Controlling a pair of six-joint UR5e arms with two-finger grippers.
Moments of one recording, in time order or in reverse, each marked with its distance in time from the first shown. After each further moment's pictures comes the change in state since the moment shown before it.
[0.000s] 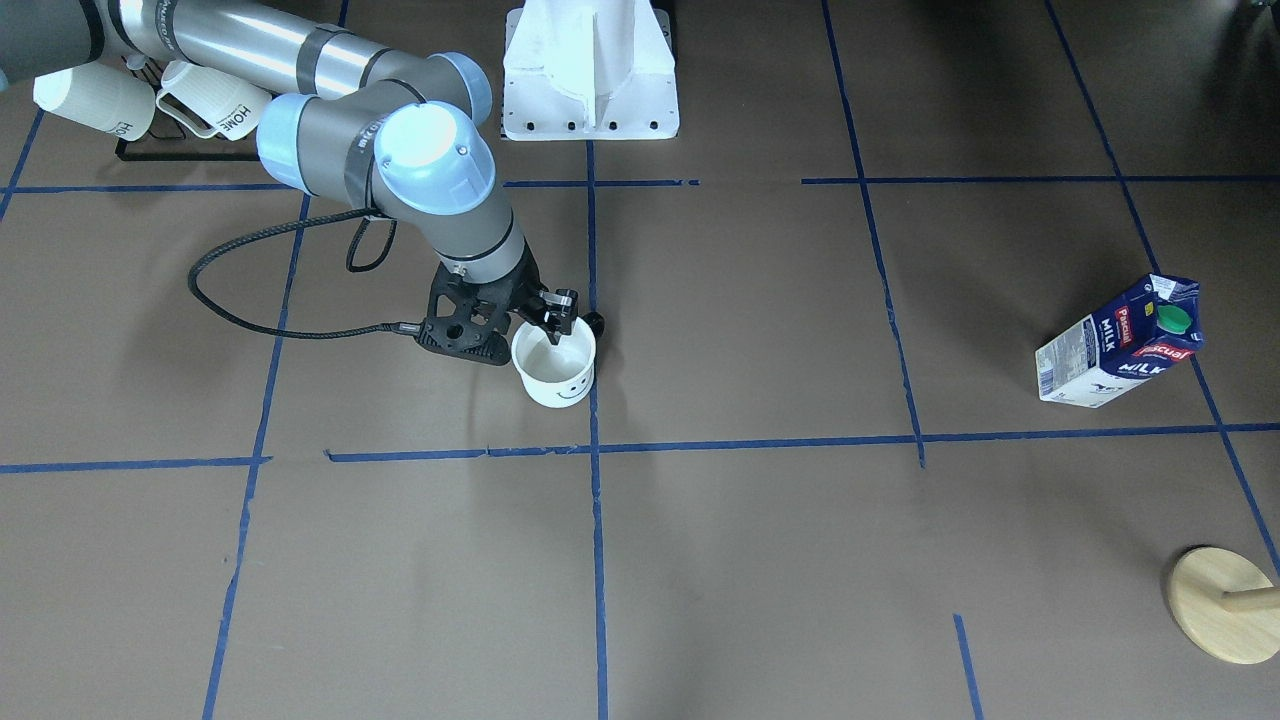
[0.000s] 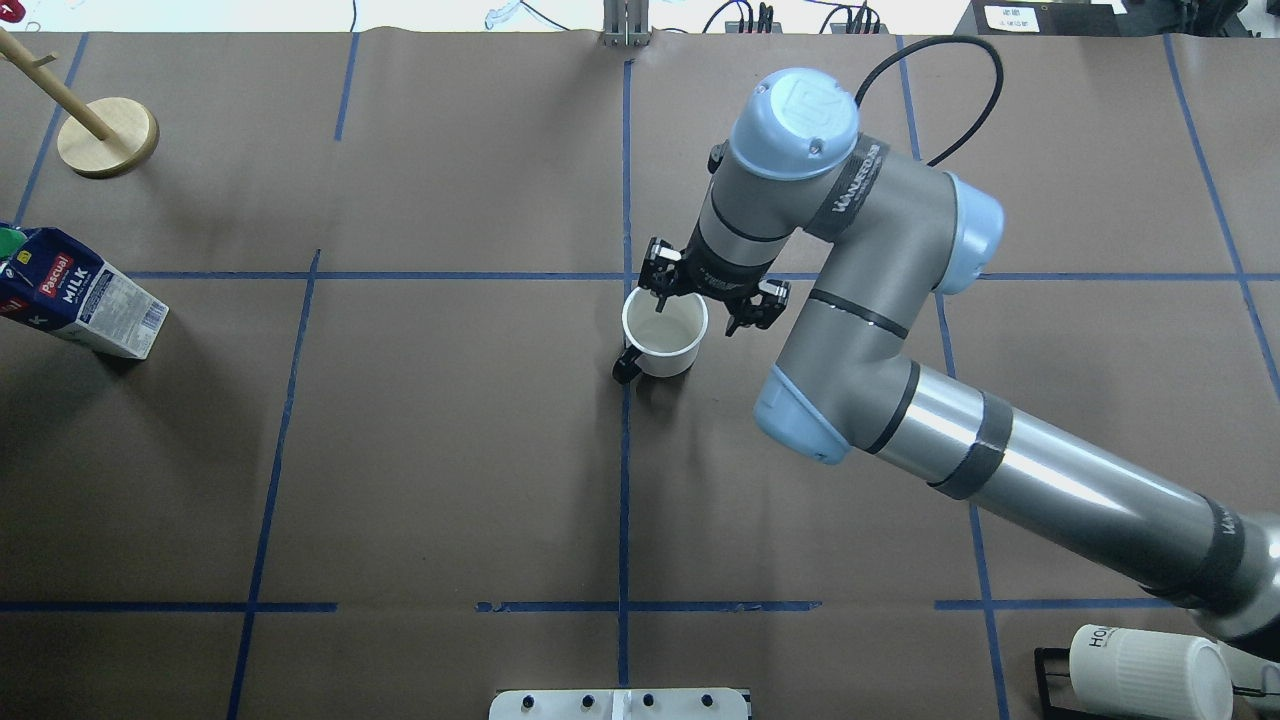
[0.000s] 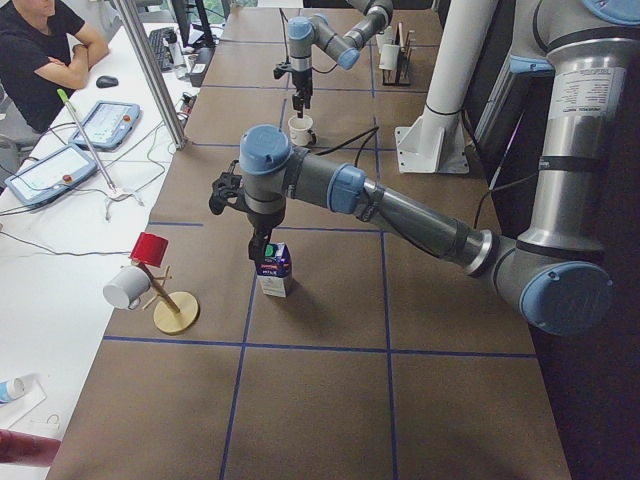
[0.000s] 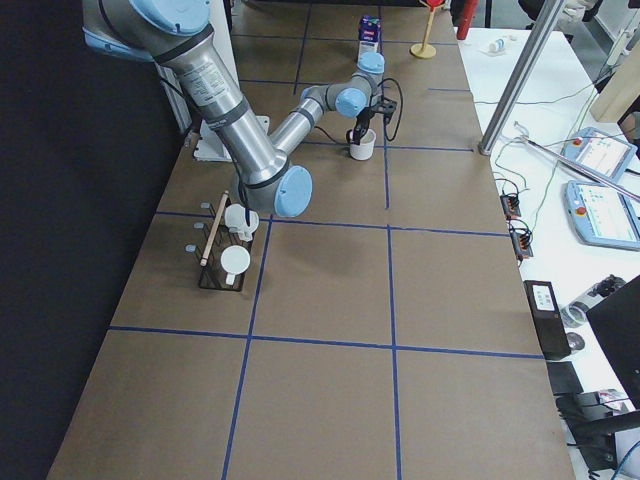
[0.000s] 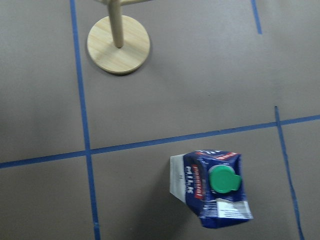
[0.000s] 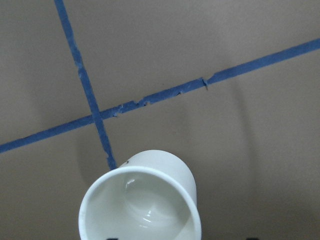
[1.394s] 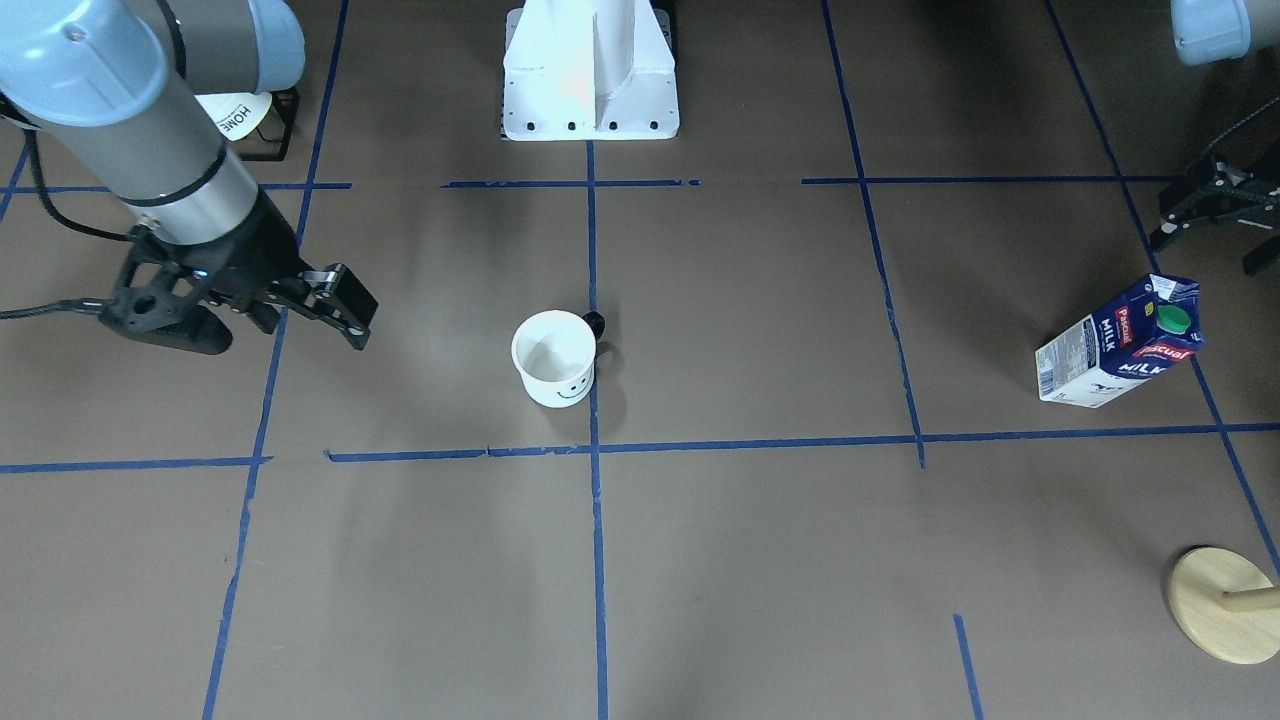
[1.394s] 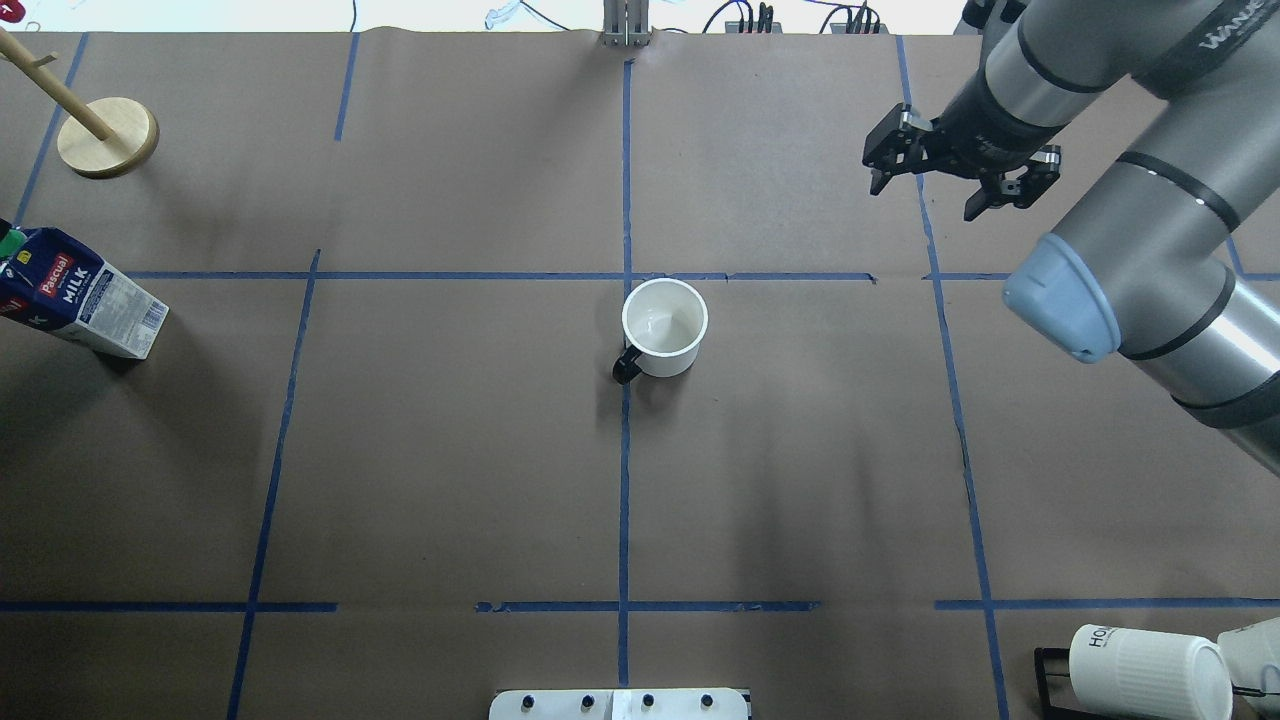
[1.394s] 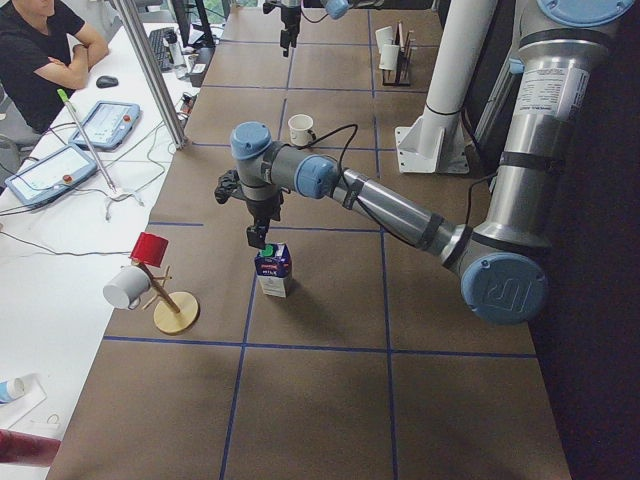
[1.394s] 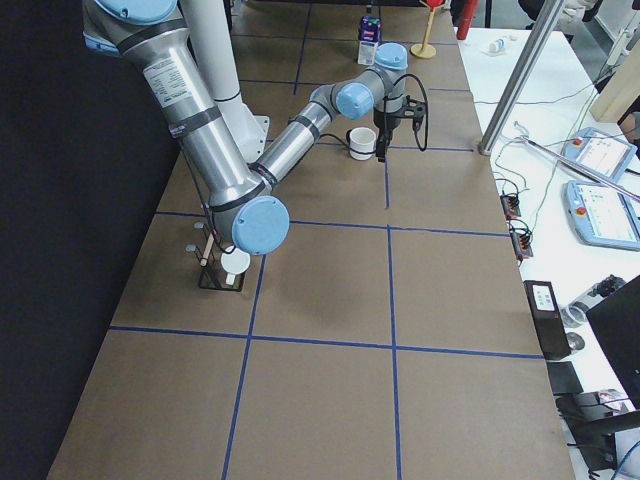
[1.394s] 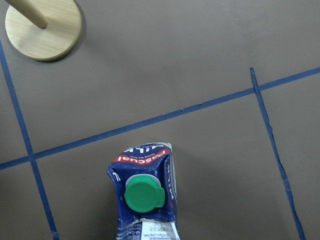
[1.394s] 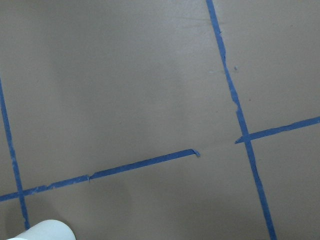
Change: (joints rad) left arm 0.225 -0.105 0.107 -0.003 0.141 -0.069; right arm 0.294 -0.215 0.287 -0.225 0.061 -0.330
